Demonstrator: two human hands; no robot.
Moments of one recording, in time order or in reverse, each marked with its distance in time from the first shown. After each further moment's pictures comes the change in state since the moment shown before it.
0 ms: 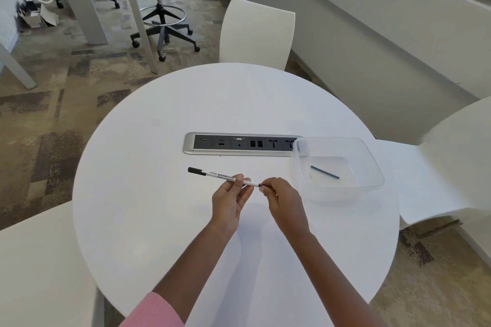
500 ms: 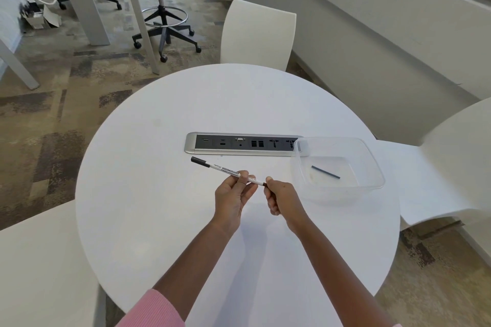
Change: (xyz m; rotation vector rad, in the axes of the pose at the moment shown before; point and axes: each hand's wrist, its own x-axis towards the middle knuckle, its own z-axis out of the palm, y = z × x) left_hand -0.005 0.003 0.005 0.094 -0.067 0.067; right_hand 0.012 -0.012 -0.008 0.548 -0.220 0.516
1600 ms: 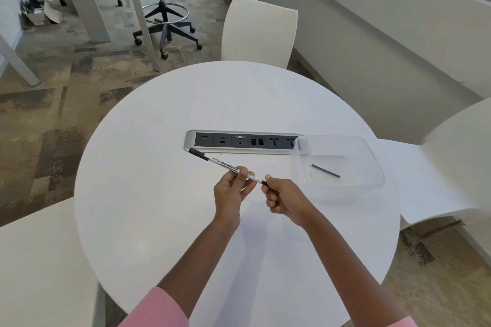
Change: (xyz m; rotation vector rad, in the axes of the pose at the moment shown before) left_hand 0.000 -0.005 0.001 0.084 0.005 0.141; right_hand 0.003 -0.011 -0.011 0.098 -0.196 0.198
